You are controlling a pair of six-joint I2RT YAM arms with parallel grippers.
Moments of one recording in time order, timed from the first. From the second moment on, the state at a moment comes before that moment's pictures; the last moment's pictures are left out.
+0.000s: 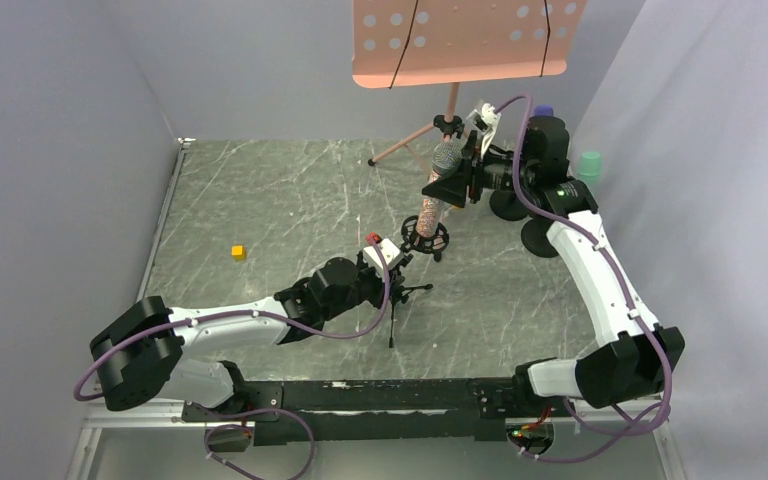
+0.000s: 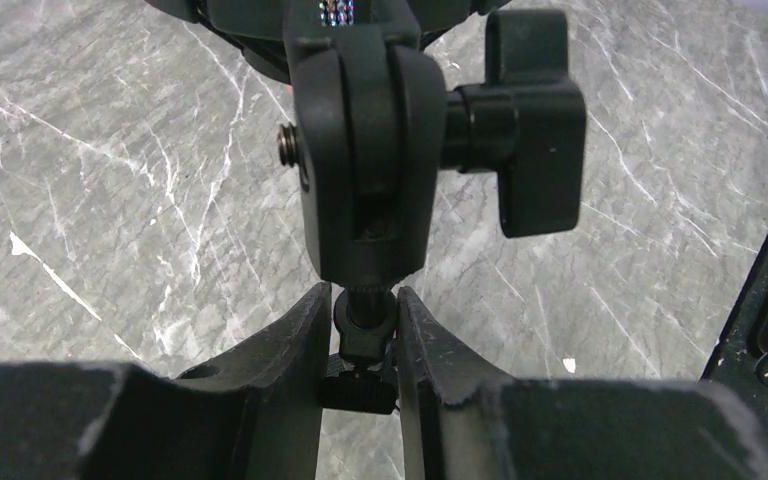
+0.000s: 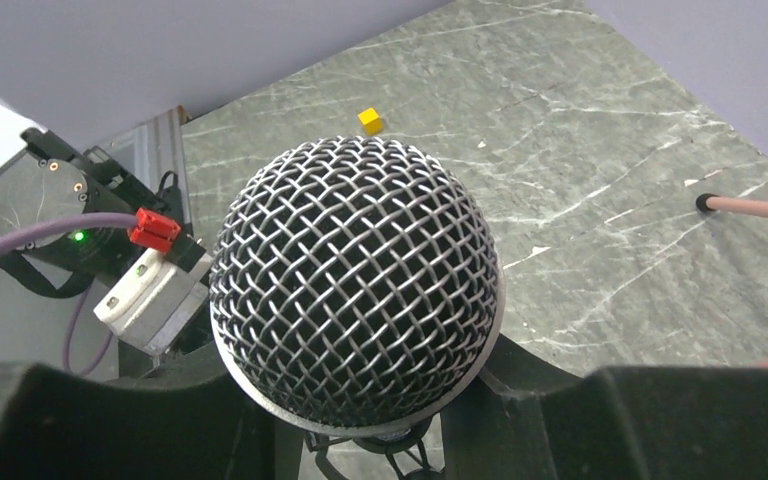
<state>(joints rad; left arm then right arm) -1.02 1.32 0.64 0.44 -0.12 -0.08 0.23 1.33 1.38 -0.40 -1.01 -0.05</state>
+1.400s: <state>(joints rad) -1.02 1.33 0.61 0.52 -0.07 -0.10 0.29 1.24 0.97 -0.17 -0.95 -0.11</state>
